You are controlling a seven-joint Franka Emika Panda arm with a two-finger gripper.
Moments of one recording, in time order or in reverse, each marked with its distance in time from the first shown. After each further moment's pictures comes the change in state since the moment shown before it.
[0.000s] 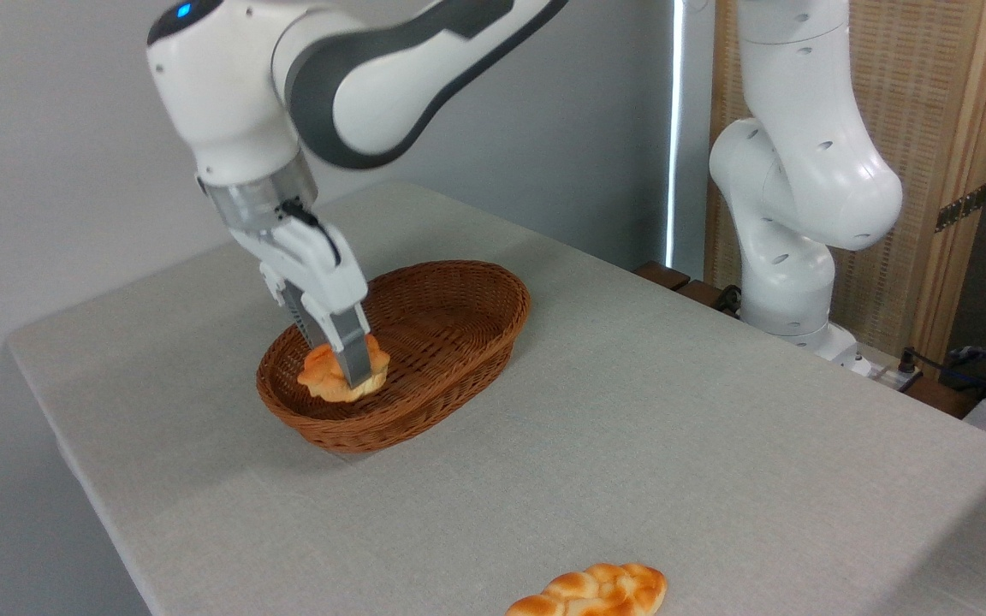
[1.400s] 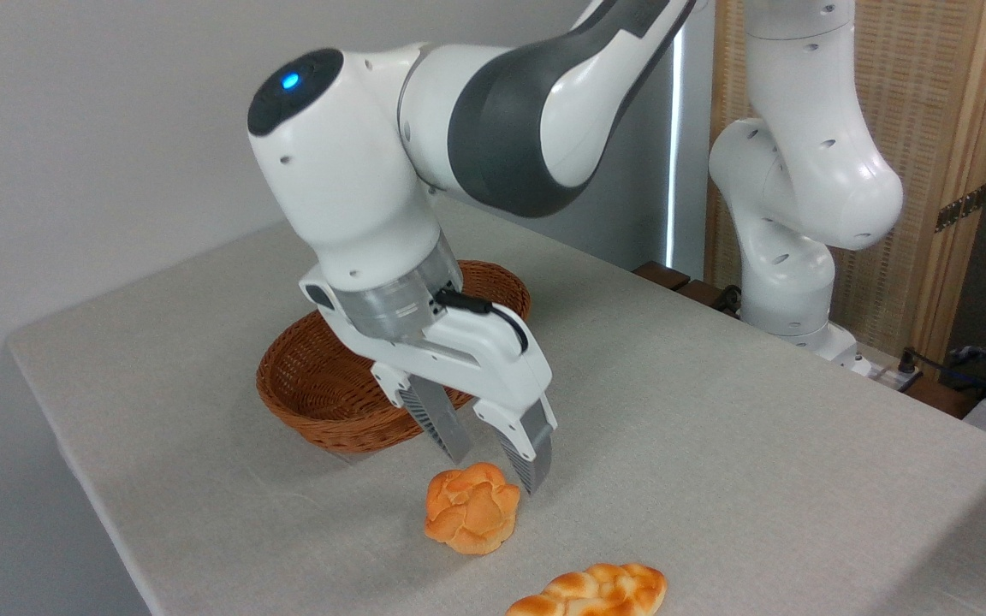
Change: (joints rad) arm 0.008 -0.027 0.338 -0.067 0.088 -0.086 0.148
